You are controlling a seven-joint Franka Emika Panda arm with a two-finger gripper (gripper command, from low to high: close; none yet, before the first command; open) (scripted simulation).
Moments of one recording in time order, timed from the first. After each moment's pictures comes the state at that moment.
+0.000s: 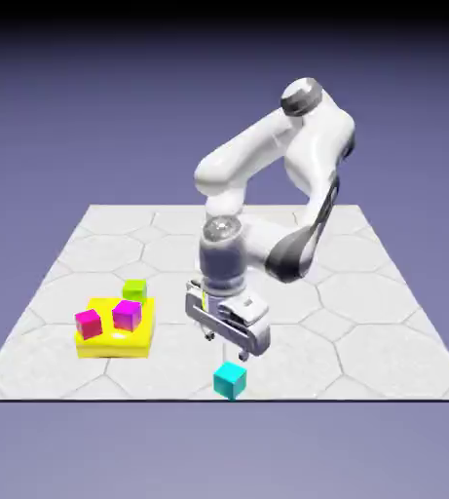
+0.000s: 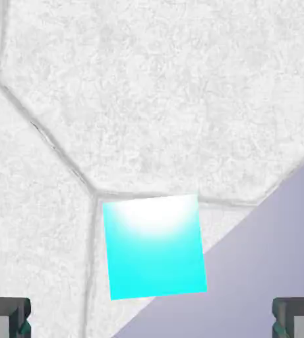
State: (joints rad) arm -2.01 -0.96 1.92 -2.10 1.11 1.95 -2.44
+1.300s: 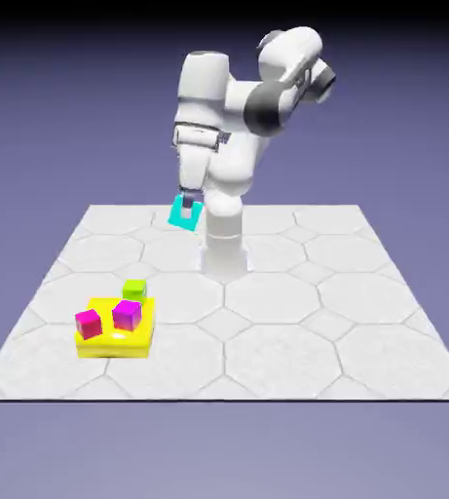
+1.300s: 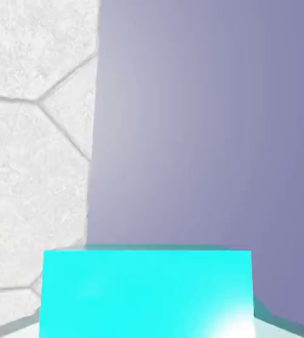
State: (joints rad) arm -1.17 -0.68 0.86 -2.34 0.61 2.22 -1.34
